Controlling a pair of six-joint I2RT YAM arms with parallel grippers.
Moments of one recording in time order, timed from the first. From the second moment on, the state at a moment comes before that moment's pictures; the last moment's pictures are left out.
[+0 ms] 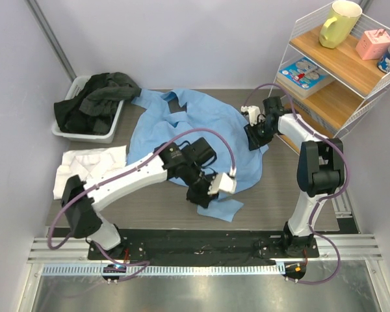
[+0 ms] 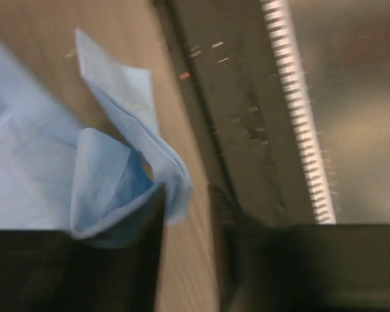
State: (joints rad) left arm -0.97 1.58 1.41 -1.00 0.60 0.68; right arm 0.12 1.88 1.40 -0.71 -0.33 -0.44
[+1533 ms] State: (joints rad) left arm -0.24 1.79 1.14 -0.74 0.26 0.55; right arm 0.49 1.51 1.16 -0.88 -0.41 -0.62
